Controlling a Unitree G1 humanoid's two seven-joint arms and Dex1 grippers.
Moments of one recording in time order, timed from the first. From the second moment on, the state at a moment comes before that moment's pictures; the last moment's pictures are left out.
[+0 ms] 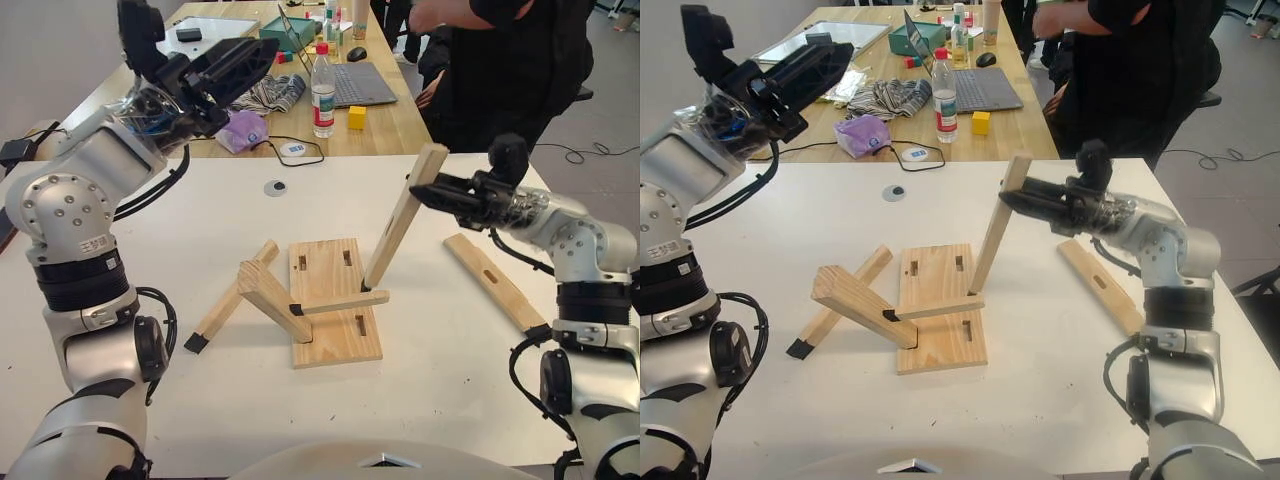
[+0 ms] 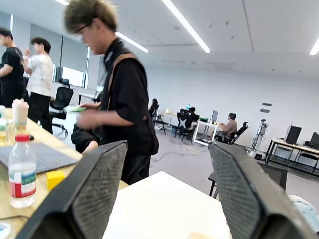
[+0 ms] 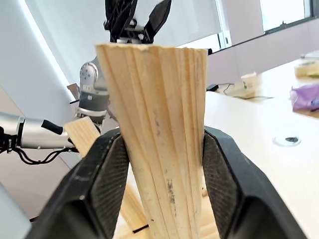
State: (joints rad) left arm -0.78 0.55 0.27 -0.06 -1.00 0.89 -0.47; right arm -0.56 -0.53 -0.15 0.16 0.71 0.79 1.30
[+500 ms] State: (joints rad) left arm -0.79 0.56 0.24 0.04 -0.90 0.94 -0.50; right arm -0.42 -0.52 -0.14 0.02 0.79 0.81 1.26
